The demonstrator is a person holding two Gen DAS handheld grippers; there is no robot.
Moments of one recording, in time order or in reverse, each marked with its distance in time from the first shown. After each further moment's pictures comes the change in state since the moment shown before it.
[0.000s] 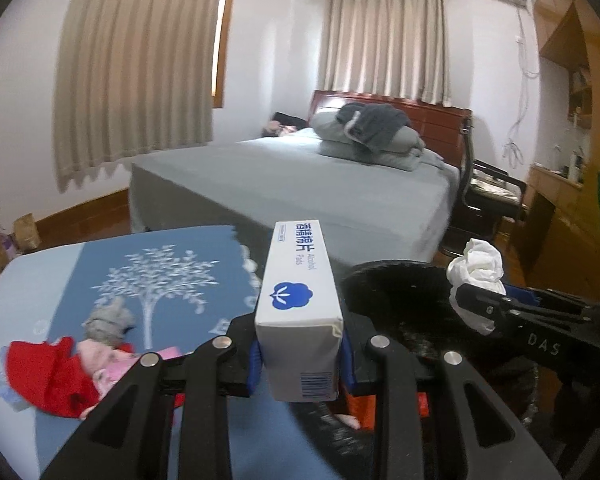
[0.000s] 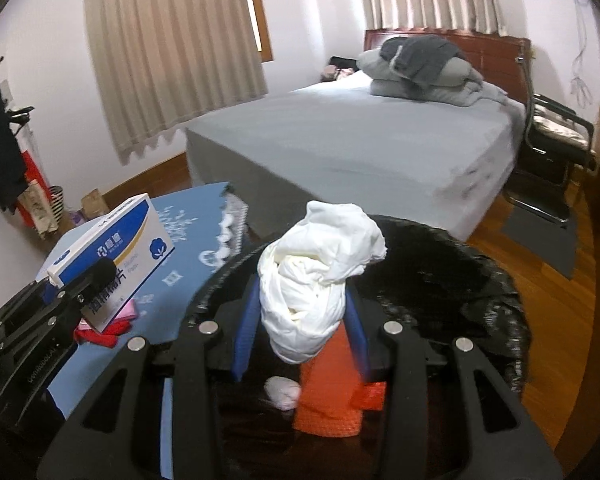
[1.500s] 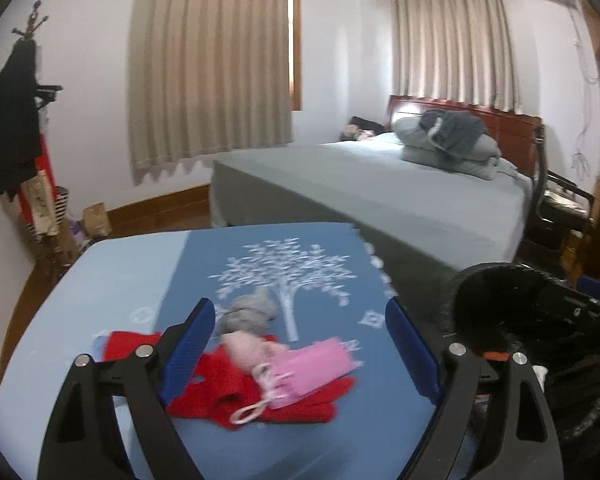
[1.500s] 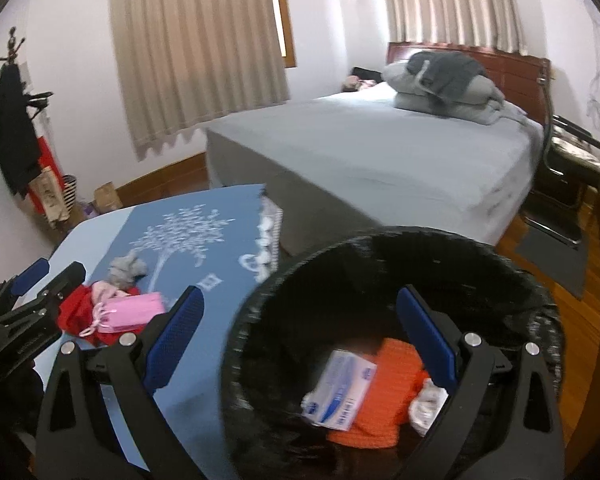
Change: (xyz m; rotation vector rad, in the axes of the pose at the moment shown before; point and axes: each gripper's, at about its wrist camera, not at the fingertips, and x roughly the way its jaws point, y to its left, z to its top) left arm -0.035 0.107 -0.017 -0.073 -0.015 0.302; right arm 0.014 0.068 0.001 -0.075 -0.029 0.057
